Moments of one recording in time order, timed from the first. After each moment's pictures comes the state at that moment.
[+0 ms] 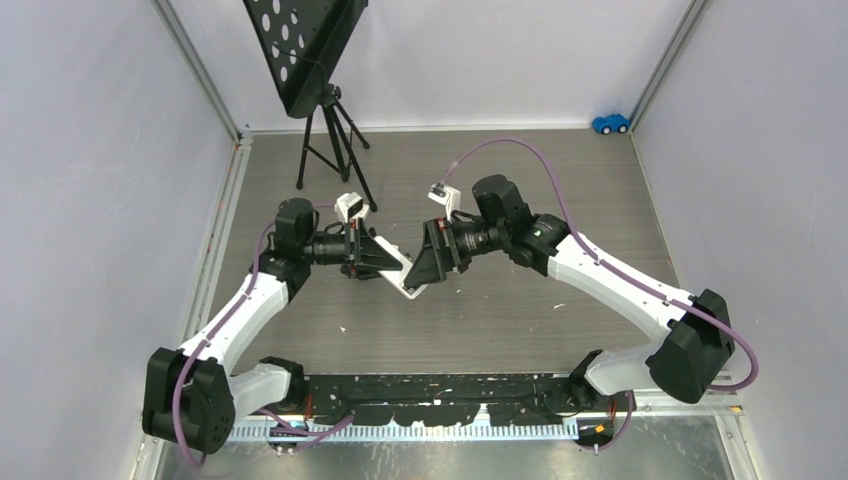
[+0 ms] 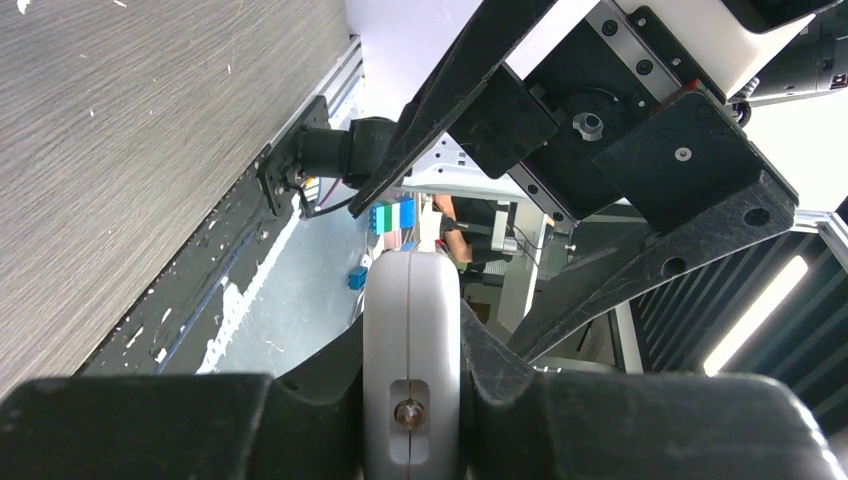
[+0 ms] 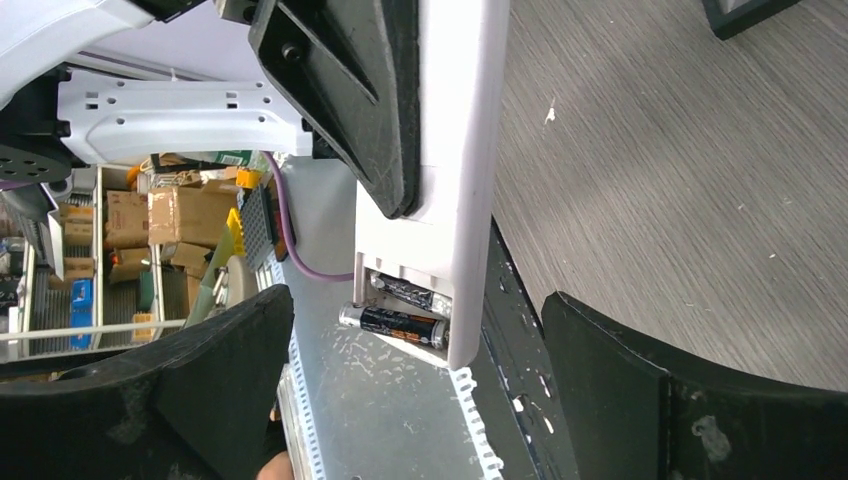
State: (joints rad) left arm -0.26 1.11 0.67 0.03 1.18 -1.15; right arm 0.74 1.34 1.13 -0.34 -0.74 0.53
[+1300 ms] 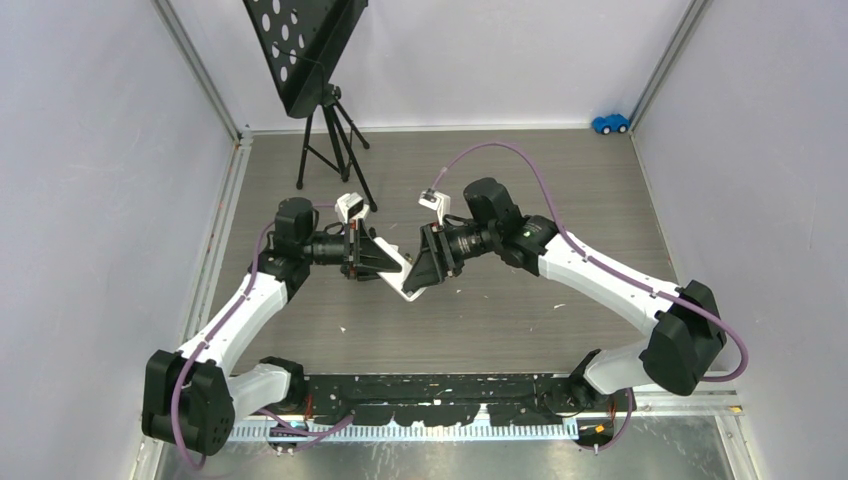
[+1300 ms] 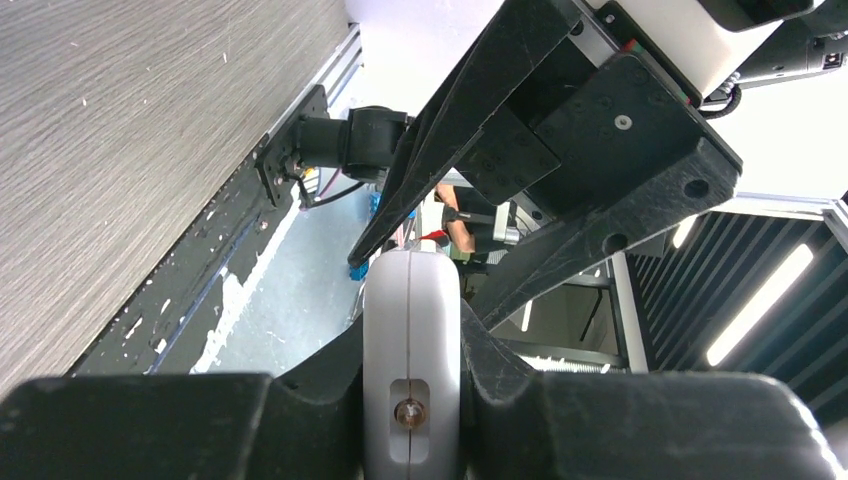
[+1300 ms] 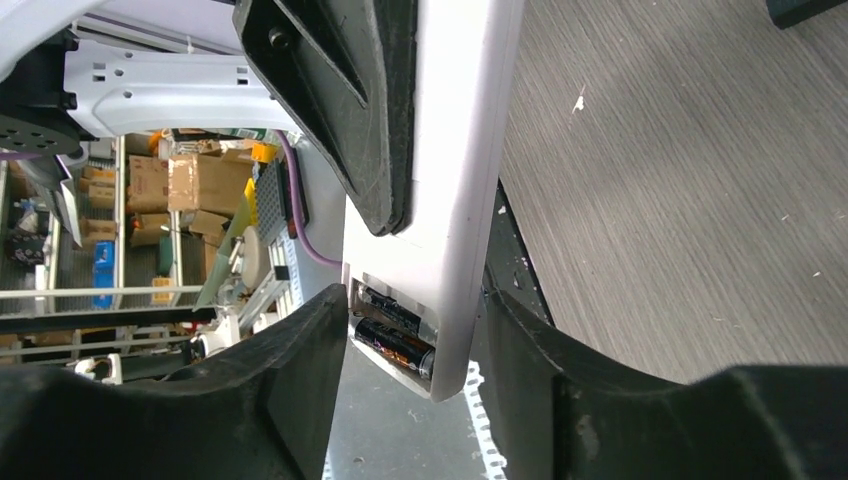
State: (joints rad) left arm -0.26 1.10 0.69 -0.01 1.19 -1.12; right arm 0.76 1.39 1.12 -0.29 -0.81 0.53
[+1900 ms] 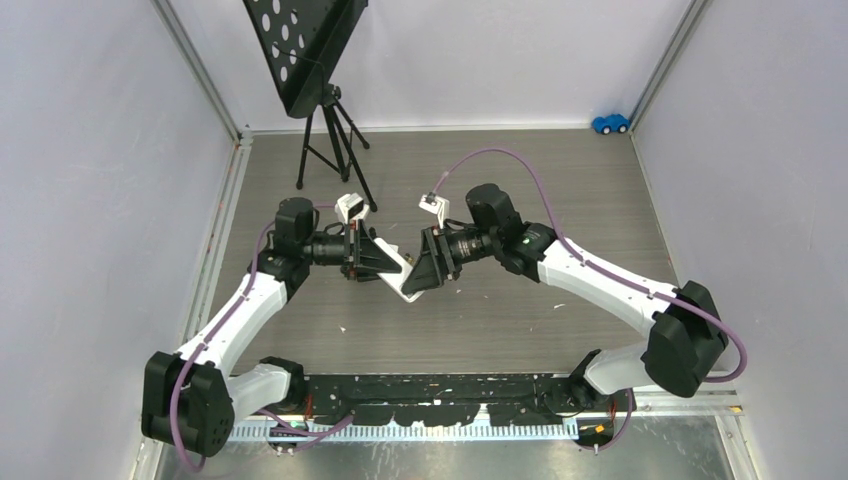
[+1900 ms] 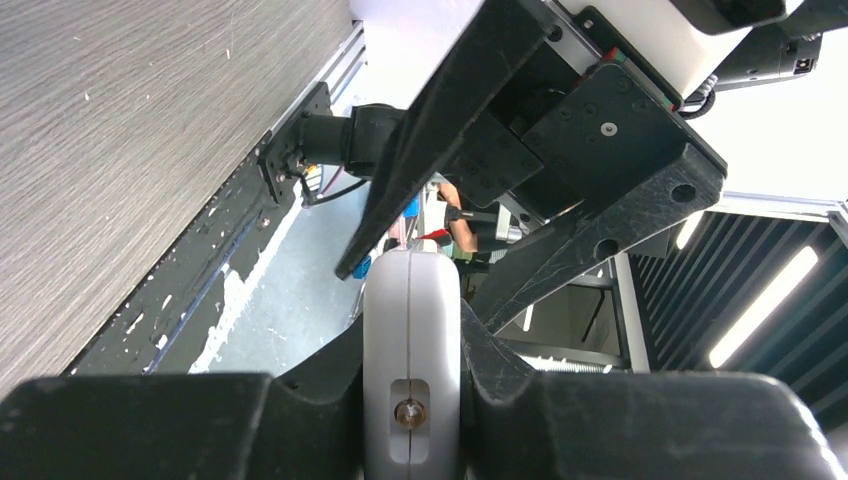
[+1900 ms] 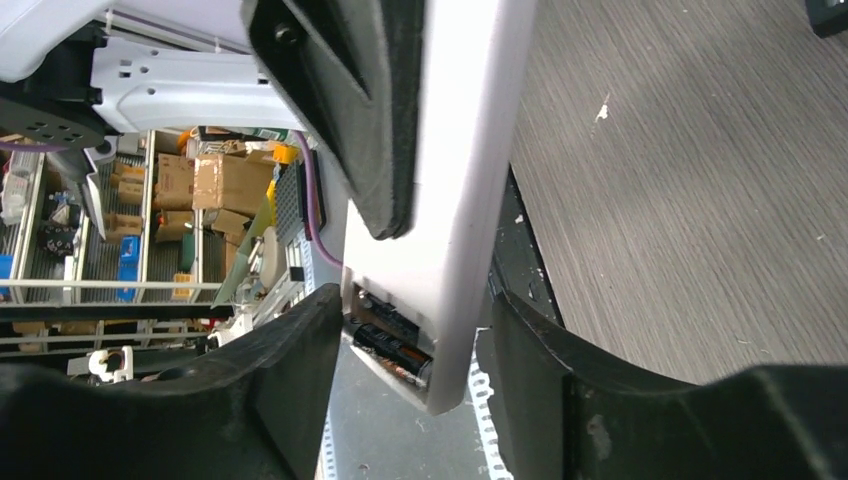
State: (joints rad) left arm -0.26 1.10 0.70 -0.05 1.19 -1.10; right arm 0.77 1.39 1.04 -0.16 -0.85 0.58
